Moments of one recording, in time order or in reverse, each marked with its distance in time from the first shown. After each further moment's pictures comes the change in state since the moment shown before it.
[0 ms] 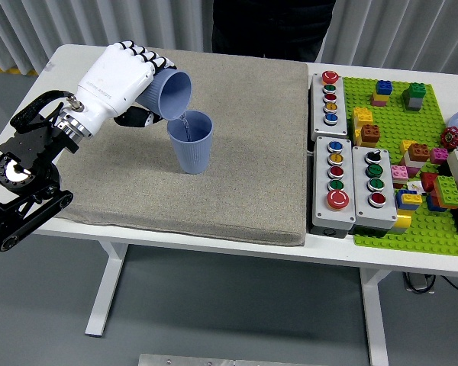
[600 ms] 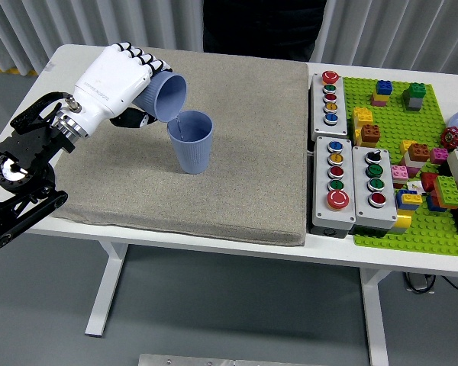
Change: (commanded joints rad) left arm -0.037 0.031 0.068 0.009 0.000 0.016 0.021; right arm 0.006 0.000 -0.003 0.000 0.009 -0.001 0.001
